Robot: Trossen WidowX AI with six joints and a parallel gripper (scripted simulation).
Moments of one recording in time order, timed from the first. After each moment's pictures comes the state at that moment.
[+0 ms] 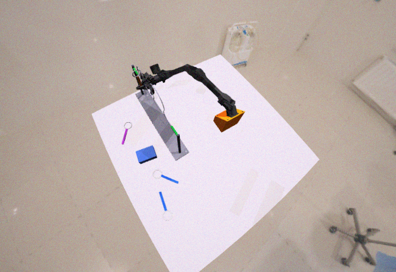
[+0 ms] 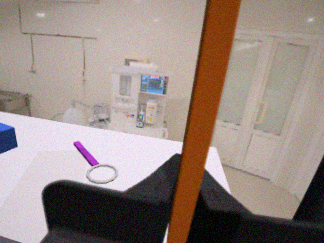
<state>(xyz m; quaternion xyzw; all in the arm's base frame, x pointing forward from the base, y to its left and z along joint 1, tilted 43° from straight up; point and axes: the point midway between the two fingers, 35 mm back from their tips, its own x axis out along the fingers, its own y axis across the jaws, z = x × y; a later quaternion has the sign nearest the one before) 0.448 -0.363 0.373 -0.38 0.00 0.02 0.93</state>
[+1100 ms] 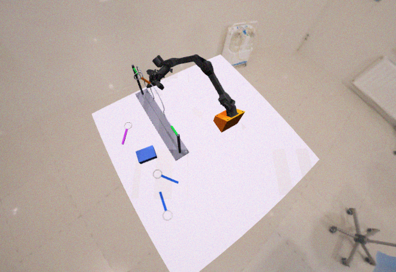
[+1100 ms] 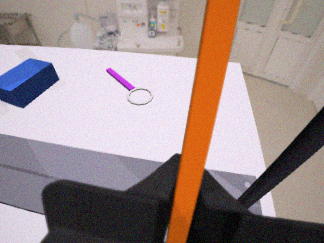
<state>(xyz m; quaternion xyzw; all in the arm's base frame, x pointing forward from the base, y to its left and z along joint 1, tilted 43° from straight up) 0.382 -0.333 0.363 -0.36 0.24 -0.07 0.90</state>
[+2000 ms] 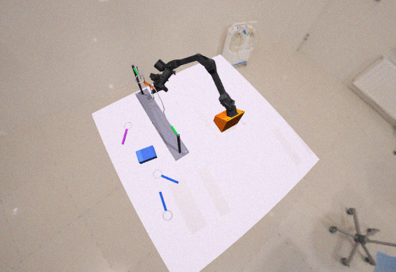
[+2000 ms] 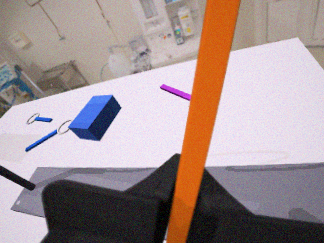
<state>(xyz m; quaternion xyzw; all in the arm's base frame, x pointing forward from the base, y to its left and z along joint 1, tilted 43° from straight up) 0.378 -0.277 0.320 -0.18 0.26 -0.03 0.95</state>
